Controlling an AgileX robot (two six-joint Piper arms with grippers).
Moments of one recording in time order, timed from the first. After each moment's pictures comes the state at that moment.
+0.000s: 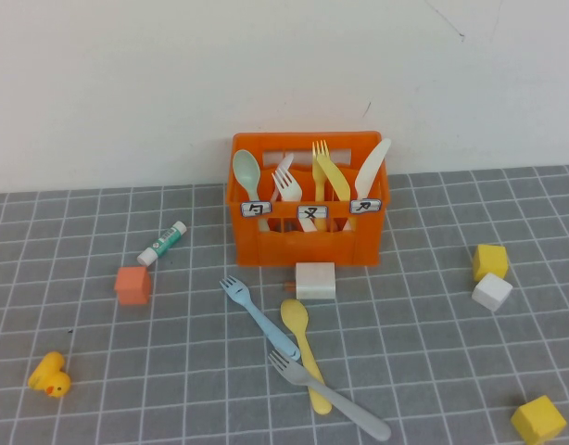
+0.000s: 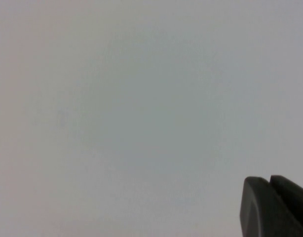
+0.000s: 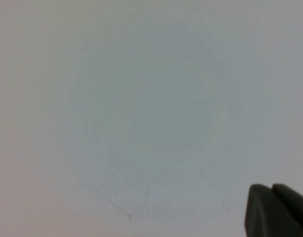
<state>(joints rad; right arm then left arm) -0.01 0.00 -0.23 0.18 -0.04 -0.07 -0.20 -0.01 -0.33 -0.02 -0.04 -0.23</state>
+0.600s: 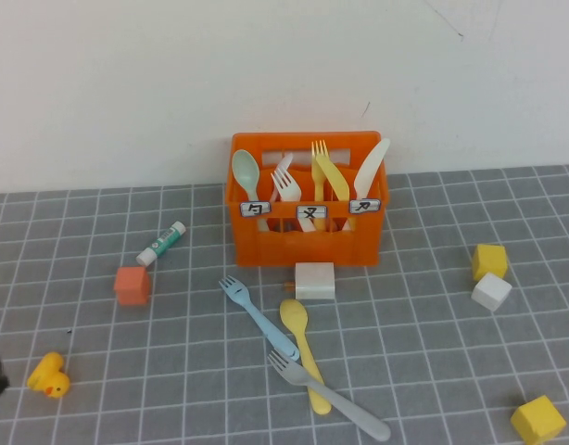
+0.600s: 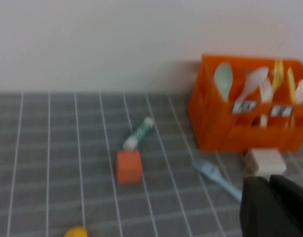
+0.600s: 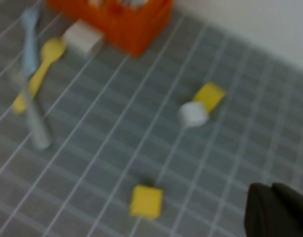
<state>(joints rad) -0.01 0.69 -0.84 0.32 1.00 -0.69 -0.20 0.51 -0.56 -0.03 0.48 -0.21</state>
